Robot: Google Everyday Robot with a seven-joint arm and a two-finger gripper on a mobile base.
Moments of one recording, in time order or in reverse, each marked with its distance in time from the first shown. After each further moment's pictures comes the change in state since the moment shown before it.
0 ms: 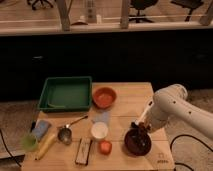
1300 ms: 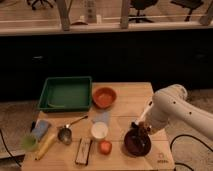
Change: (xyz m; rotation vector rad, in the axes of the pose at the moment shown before) arm -0.008 0.006 -0.003 -0.016 -0.012 -0.081
